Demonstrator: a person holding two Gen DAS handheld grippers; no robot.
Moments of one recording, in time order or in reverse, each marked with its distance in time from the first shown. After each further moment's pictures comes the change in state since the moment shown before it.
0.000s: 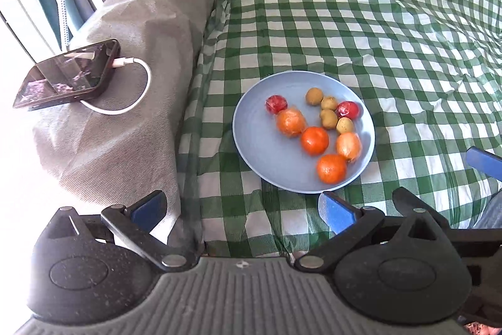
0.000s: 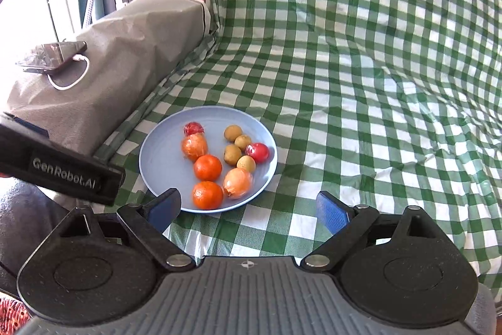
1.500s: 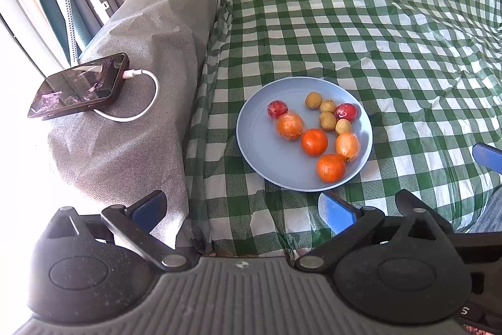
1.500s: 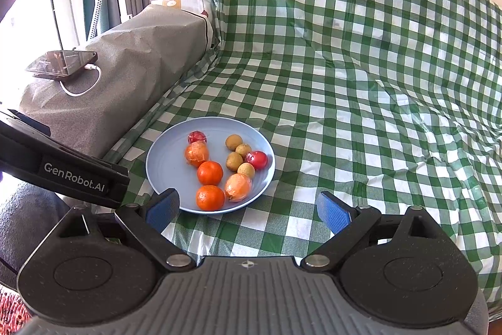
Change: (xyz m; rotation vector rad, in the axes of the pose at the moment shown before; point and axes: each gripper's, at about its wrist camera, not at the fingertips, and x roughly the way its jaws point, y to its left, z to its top) left arm -0.015 -0.003 -0.004 0.040 -0.037 0.031; right arm -0.021 0.006 -0.005 0.000 -0.050 -0.016
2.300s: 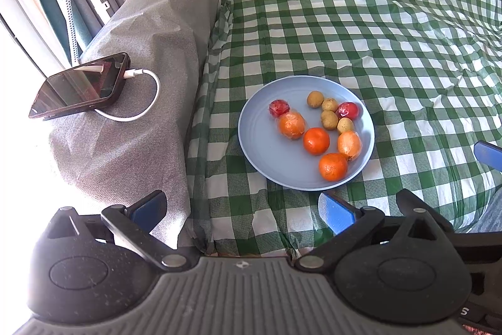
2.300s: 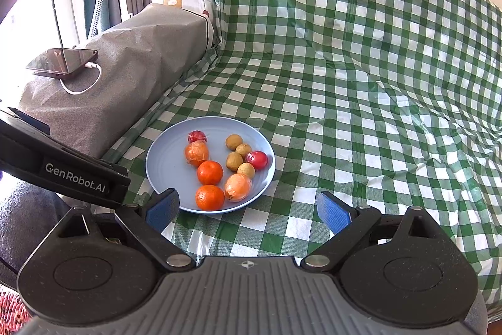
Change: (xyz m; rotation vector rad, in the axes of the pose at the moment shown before) left arm 0.002 0.002 0.000 0.007 0.004 0.004; right arm 0.000 0.001 -0.001 -0.003 0.002 -0.001
